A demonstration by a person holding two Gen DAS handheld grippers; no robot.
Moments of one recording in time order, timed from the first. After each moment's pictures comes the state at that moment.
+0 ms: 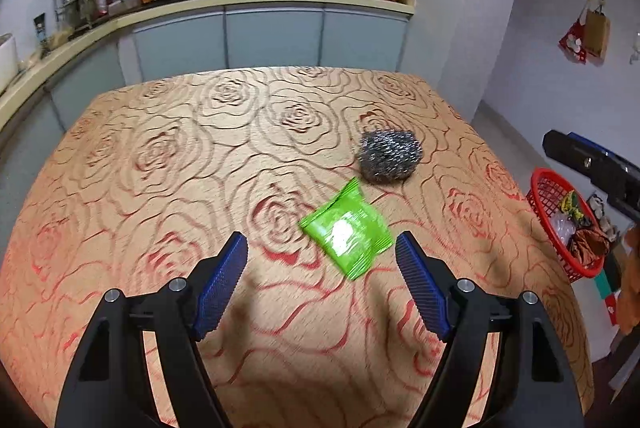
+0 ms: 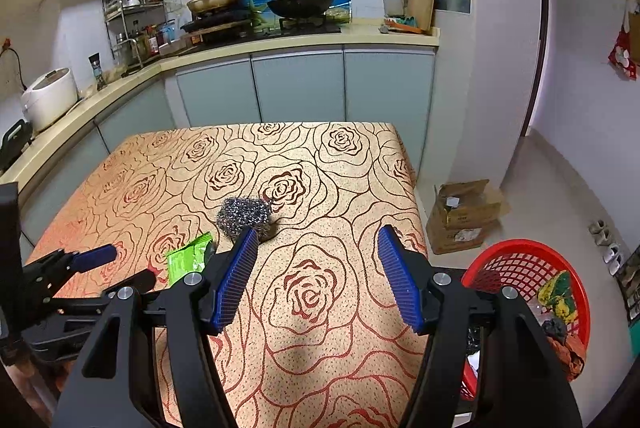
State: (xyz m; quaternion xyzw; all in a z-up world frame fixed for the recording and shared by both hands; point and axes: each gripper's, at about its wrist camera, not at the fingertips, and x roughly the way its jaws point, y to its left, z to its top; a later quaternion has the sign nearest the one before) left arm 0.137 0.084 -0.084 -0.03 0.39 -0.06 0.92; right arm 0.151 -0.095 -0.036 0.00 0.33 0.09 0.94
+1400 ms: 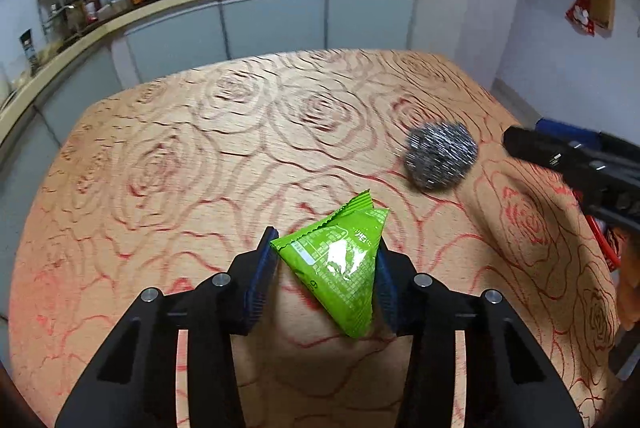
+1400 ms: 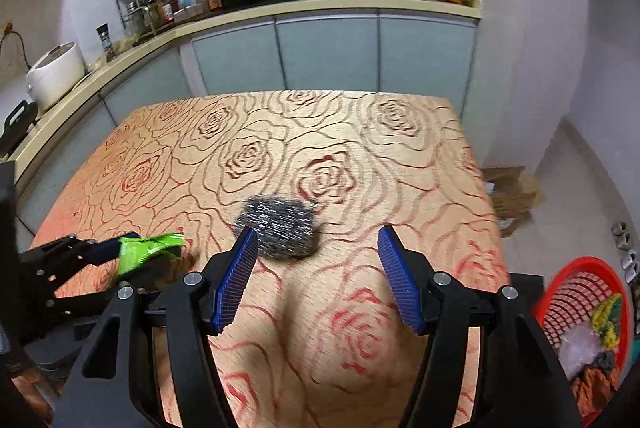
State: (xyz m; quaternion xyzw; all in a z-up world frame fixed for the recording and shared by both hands) left arm 0.180 0.107 -0.101 0.02 0.41 -0.04 0.91; right arm 0.217 -0.045 -0.074 -0.01 0.38 0.14 0.91
